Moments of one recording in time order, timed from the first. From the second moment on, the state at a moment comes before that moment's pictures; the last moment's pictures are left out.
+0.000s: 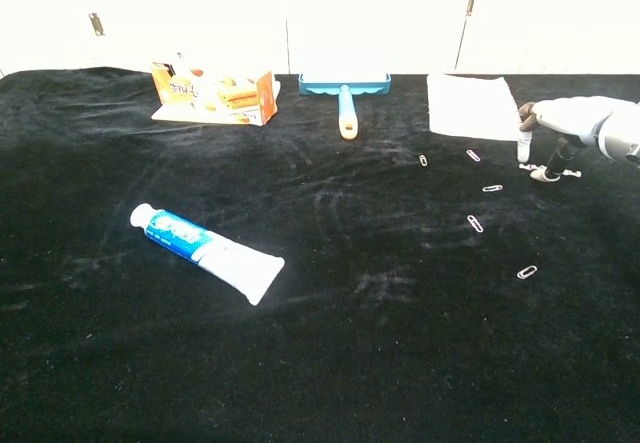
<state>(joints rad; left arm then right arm) -0.18 -1.02 -0.06 -1.53 1.45 1.37 -0.24 0.82 -1.70 0.24 -0.79 -0.83 0.64 -0.38</state>
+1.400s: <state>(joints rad) -0.18 -1.03 -0.07 -1.51 1.47 1.39 -0.27 0.84 -1.73 0.24 -0.72 -0.81 0.59 -0.39</state>
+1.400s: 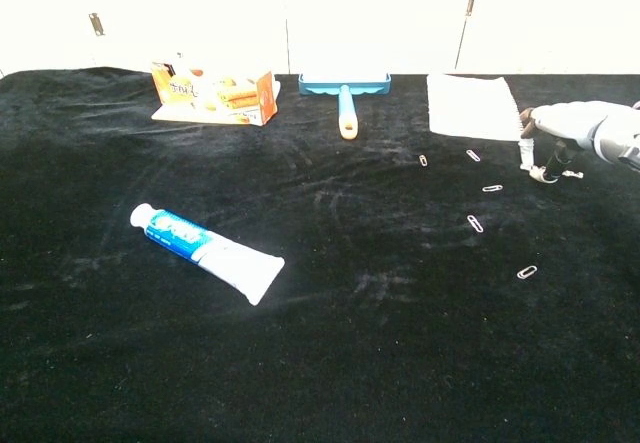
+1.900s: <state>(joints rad) -0.18 -1.03 -0.07 -1.50 1.48 1.39 -0.27 0.81 -1.70 0.25 -0.78 -0.90 0.71 -0.33</state>
